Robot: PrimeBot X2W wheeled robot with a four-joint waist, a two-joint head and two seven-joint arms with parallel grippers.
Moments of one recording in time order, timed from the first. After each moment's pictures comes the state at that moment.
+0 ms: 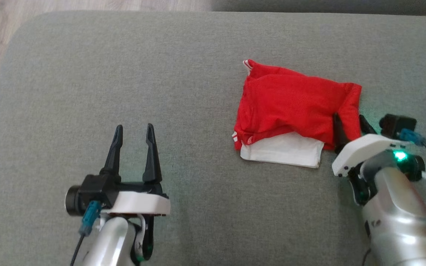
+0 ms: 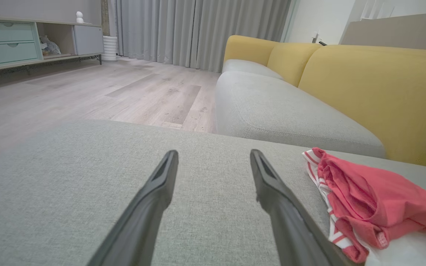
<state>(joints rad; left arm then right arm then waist) -0.20 0.05 -0.33 0.24 -0.34 0.13 -0.25 -0.52 -0.05 -0.08 0.86 0.16 0.13 -0.05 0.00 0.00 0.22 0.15</state>
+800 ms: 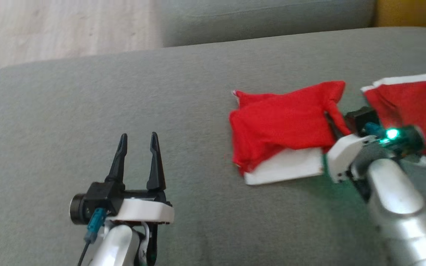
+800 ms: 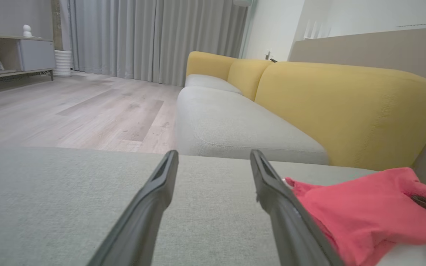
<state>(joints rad) -0.18 0.05 -0.35 0.24 -0.35 0.15 -0.25 -0.54 -0.12 0.14 0.82 -0.13 0.13 -0.06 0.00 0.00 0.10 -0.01</state>
